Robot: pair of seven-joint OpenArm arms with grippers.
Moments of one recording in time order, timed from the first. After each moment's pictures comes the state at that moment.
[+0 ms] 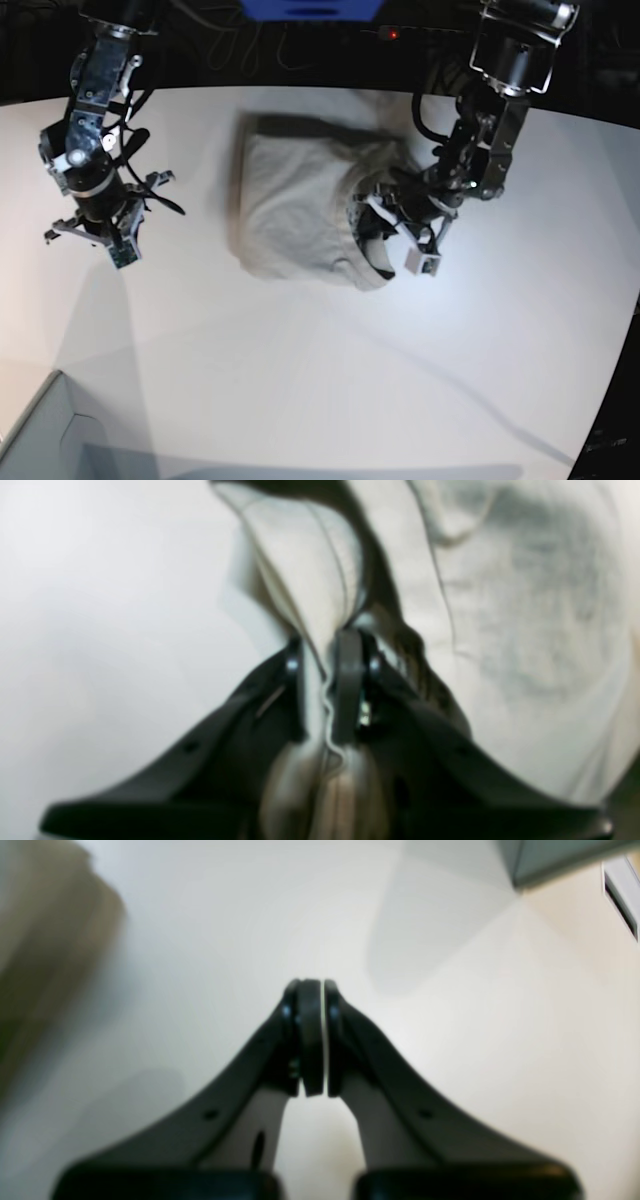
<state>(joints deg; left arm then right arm) -6.2 -10.6 16.6 62.6 -32.1 -15.9 25.0 -7.7 -2.7 25.0 98.5 -32.5 39.7 -21.3</state>
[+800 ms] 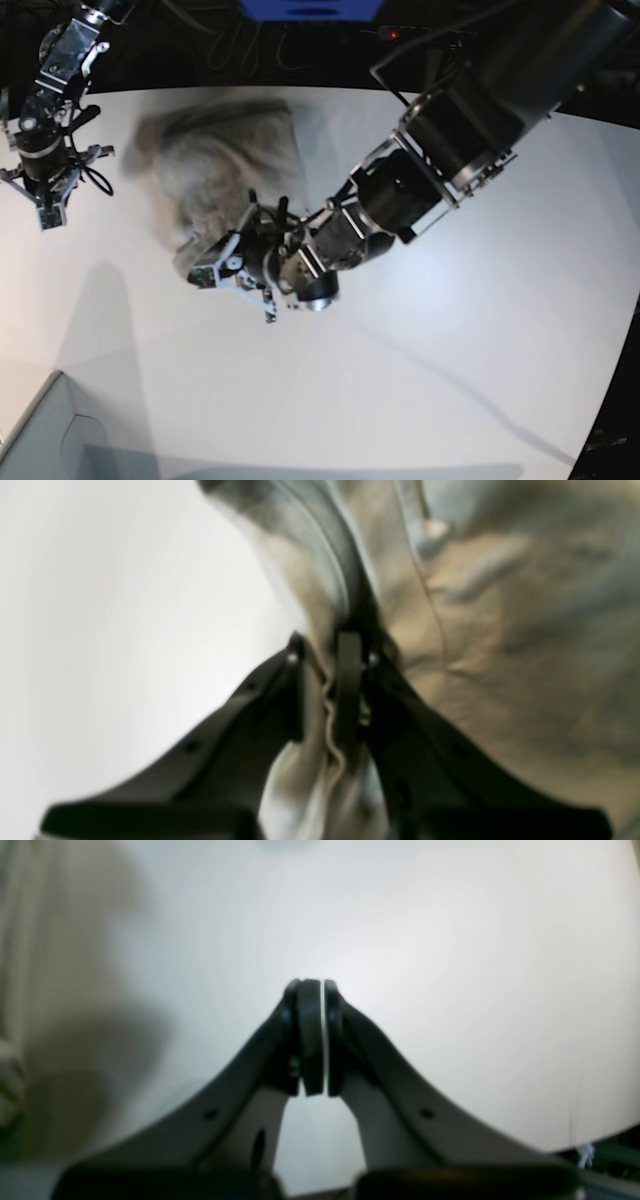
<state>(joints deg) -37.3 8.4 51.2 31.7 7.9 -35.5 13.9 -9.9 -2.6 42.2 98.4 -32.5 39.7 -21.4</state>
